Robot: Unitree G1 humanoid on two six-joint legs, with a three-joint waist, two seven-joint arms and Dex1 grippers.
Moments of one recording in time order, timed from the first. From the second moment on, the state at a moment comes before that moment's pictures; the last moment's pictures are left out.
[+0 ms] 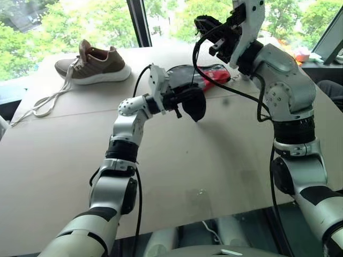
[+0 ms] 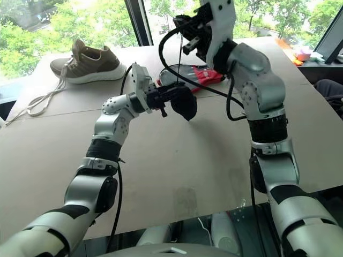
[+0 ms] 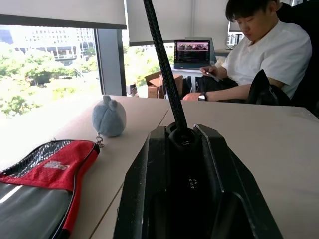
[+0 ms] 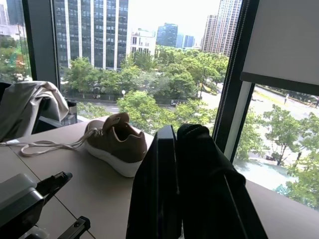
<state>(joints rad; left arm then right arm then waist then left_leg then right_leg) -0.85 0.28 0.03 0.53 -0.35 0.03 -1.11 -1.12 -0.27 0.04 0.18 0.35 0.39 0.50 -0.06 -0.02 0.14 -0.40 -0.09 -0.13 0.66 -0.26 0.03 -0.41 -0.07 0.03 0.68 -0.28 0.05</state>
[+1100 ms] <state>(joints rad) -0.84 0.29 0.03 0.44 -0.39 0.05 -1.07 -1.34 -0.25 0.04 0.57 0.25 0.06 0.49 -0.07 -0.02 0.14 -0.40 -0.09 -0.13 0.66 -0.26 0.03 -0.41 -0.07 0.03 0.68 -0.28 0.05</state>
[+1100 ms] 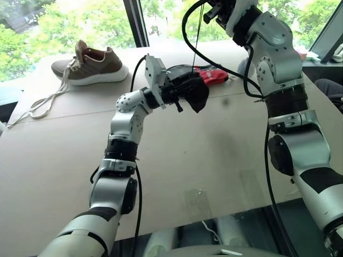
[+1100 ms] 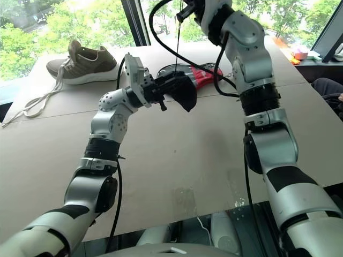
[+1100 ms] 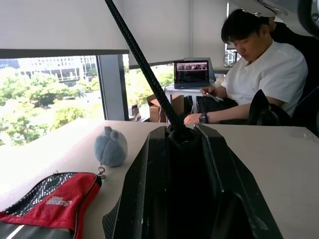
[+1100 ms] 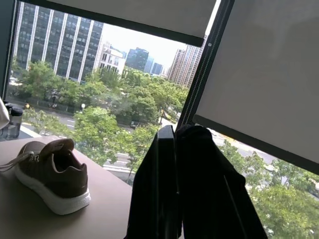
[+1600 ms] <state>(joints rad) -0.83 0.29 0.03 0.44 -0.39 0.06 -1.07 -1.34 -0.24 0.04 0.58 0.28 0.05 0.48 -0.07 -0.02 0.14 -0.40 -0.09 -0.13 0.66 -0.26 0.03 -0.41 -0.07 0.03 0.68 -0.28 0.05</state>
